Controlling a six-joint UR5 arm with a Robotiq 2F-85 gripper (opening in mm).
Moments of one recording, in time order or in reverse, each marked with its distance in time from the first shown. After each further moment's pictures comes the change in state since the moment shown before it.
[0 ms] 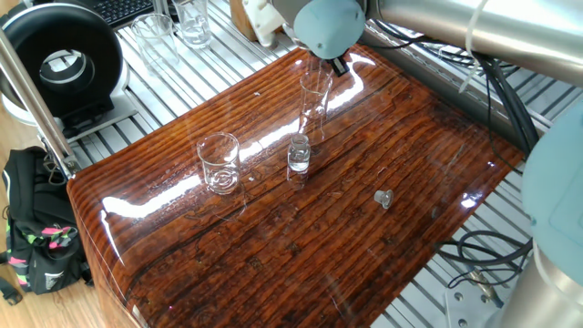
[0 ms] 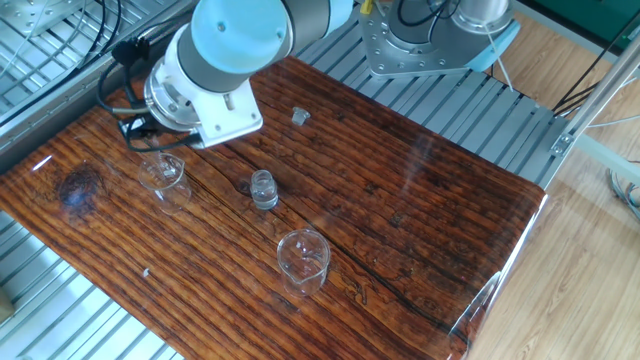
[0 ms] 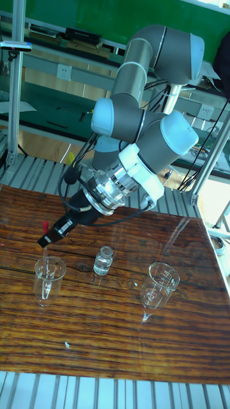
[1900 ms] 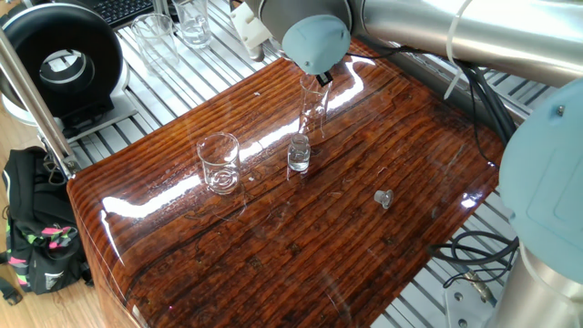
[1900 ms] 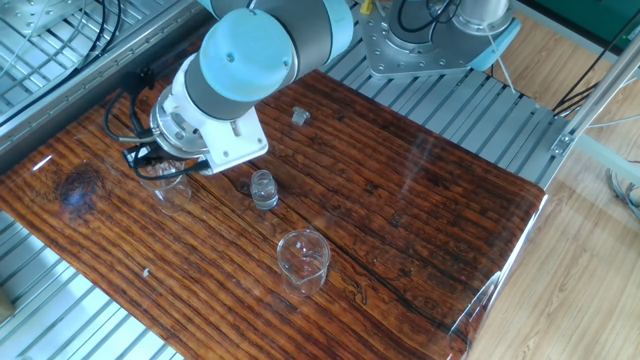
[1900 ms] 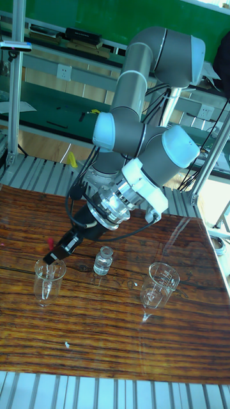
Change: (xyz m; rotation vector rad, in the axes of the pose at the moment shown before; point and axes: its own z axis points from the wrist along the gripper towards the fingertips) arm -0.035 -0.010 0.014 0.036 -0.040 -0.007
